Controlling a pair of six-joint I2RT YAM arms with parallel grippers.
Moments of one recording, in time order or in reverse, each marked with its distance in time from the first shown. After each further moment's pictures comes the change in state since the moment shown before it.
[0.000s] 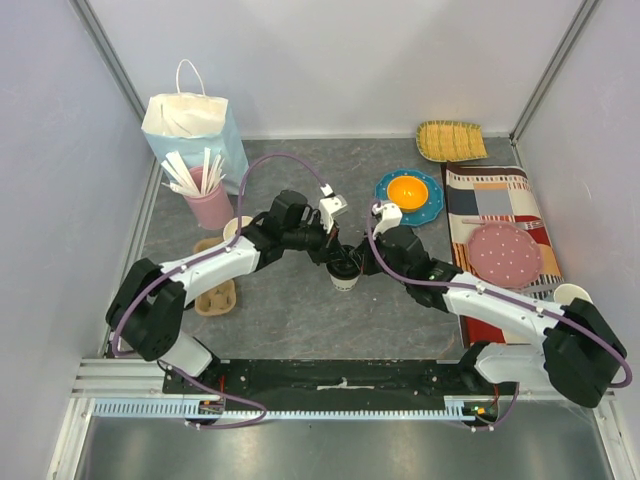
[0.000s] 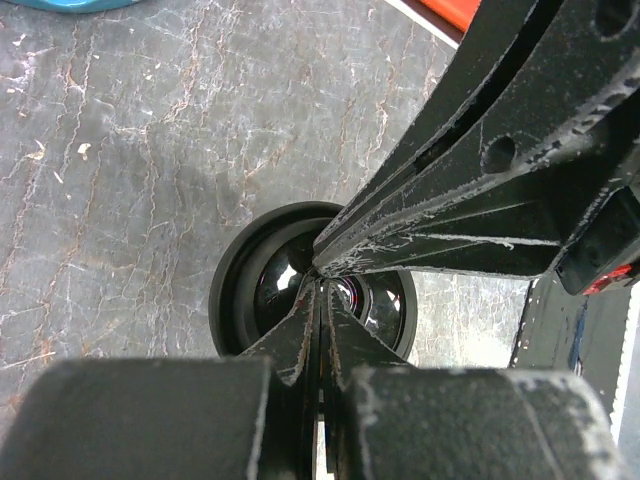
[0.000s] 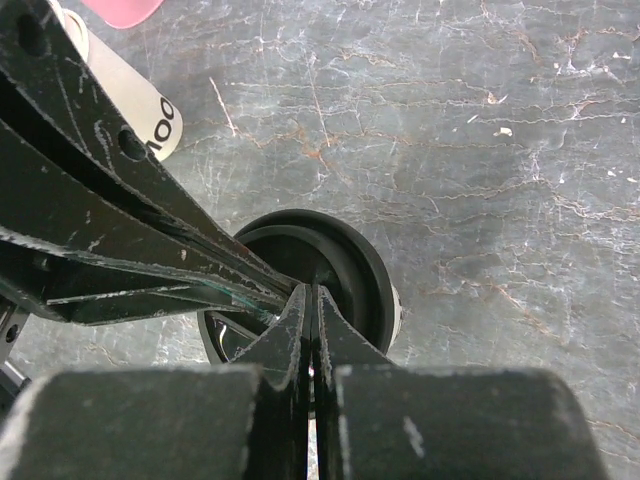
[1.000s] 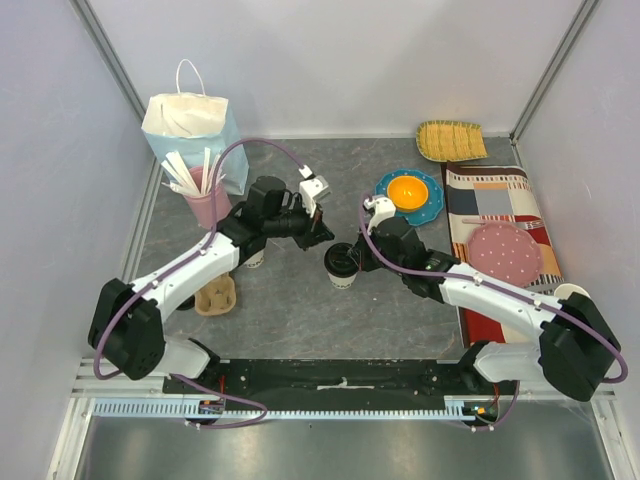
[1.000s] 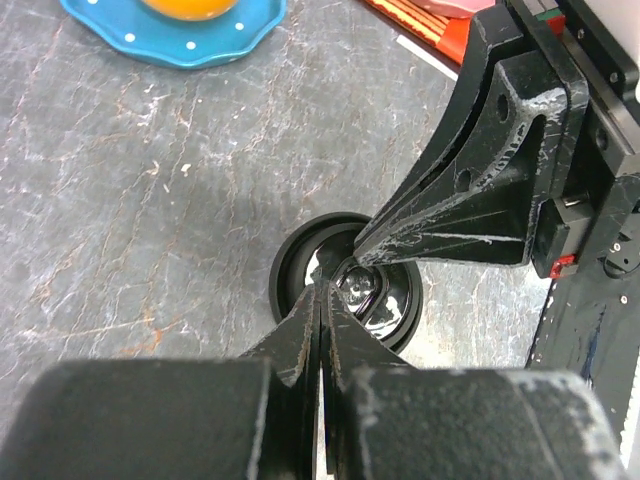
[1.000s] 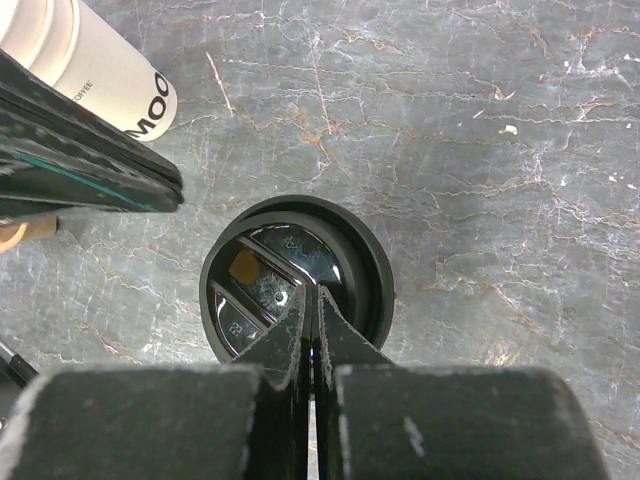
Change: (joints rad) left arm 0.069 -0.130 0.045 -0.085 -0.033 0.019; right arm -0.013 0.039 0.085 -0.096 -0.053 -0.043
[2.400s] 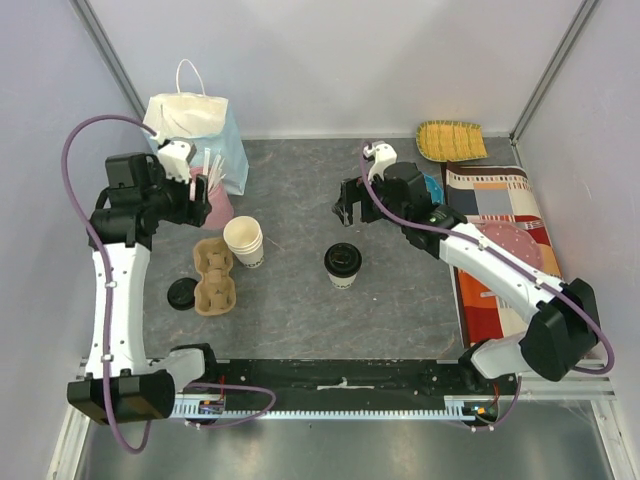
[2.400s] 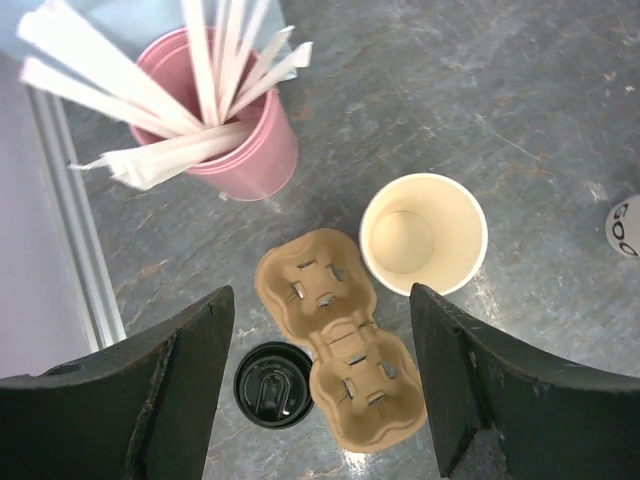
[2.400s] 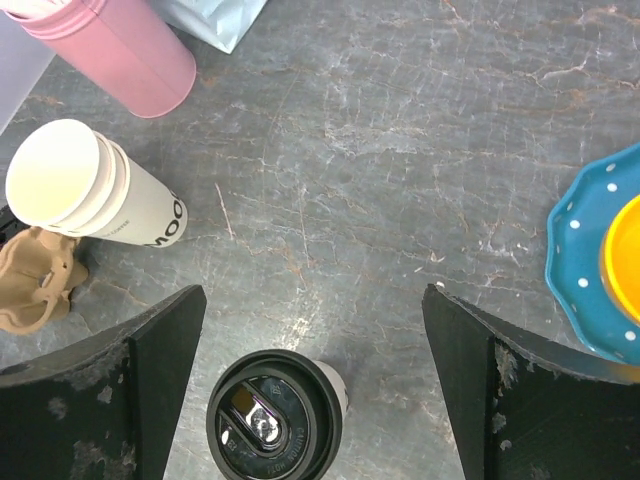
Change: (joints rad) left arm 0.662 -0.265 0.370 -0.794 -0.267 0.278; right arm -0.153 0.129 0.377 -0.153 -0.114 -0.184
